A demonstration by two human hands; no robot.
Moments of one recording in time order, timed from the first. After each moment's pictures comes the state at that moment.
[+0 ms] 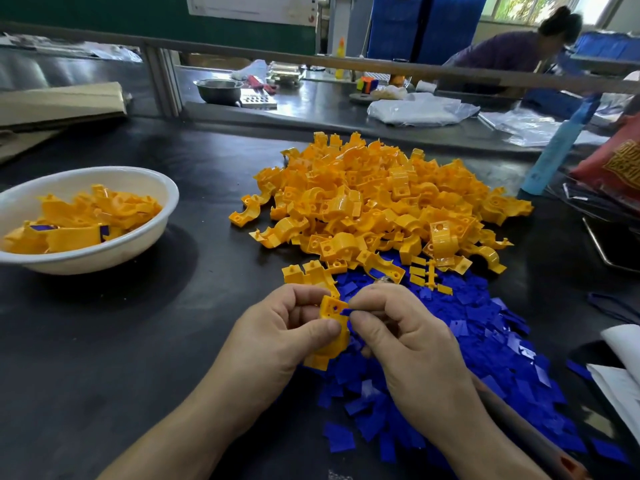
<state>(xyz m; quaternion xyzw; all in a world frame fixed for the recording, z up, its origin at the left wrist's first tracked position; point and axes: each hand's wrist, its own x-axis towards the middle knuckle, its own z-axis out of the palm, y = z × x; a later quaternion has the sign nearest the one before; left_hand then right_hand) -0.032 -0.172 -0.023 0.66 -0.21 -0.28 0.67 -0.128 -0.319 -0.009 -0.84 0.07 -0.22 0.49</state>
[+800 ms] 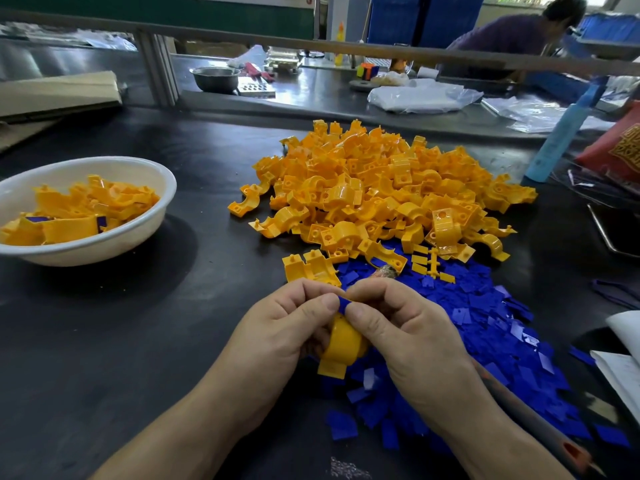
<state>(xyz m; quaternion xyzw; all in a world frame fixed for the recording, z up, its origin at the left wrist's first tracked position) -0.038 -0.174 -0.022 0.60 -0.20 -0.32 0.70 -0.125 -0.319 -0.014 -0.75 0.06 -0.16 0.63</state>
